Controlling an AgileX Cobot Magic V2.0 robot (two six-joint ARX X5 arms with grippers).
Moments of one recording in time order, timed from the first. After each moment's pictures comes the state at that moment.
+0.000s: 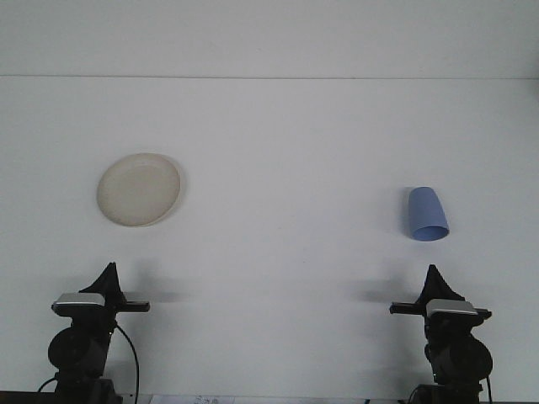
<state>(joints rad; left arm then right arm) -0.05 0.00 0.03 -0.01 -0.10 0.06 -0.06 0.00 0.01 -0.06 -0.03 0.06</state>
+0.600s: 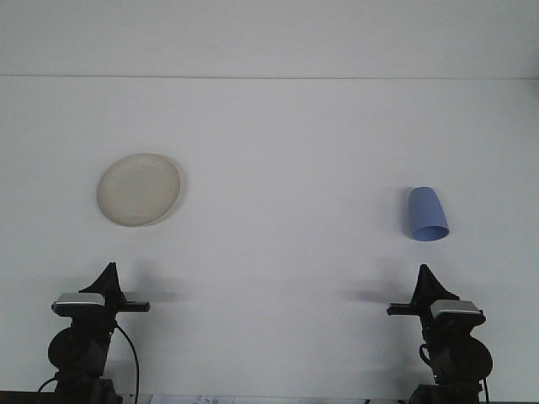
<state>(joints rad) -0.05 0.00 0.03 -0.01 -0.10 0.06 -0.06 0.00 0.01 -0.05 -0.11 0.25</state>
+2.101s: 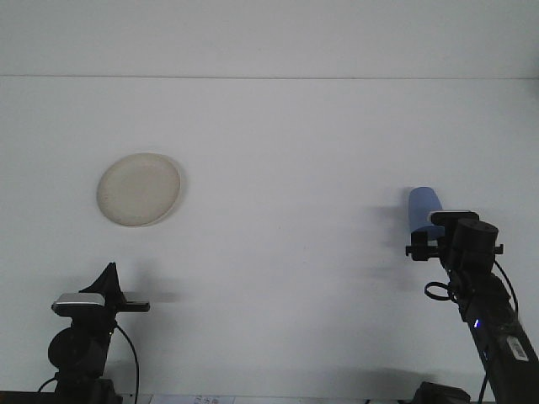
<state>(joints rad) -0.05 0.00 0.03 -0.01 -0.10 0.06 -0.19 1.21 0.66 -0.16 0.05 -0.17</state>
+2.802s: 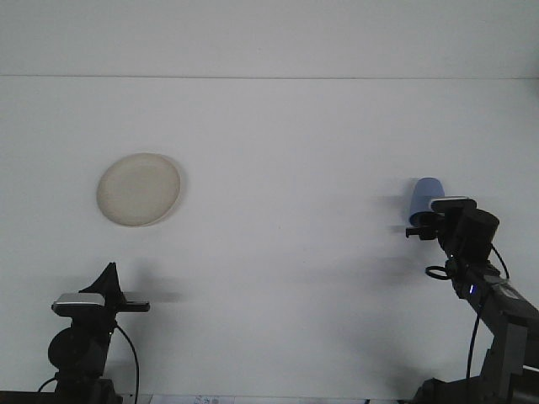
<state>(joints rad) -0.05 0.00 0.03 -0.01 -0.10 0.06 -0.26 1.53 0.66 0.32 -0.15 -0.21</state>
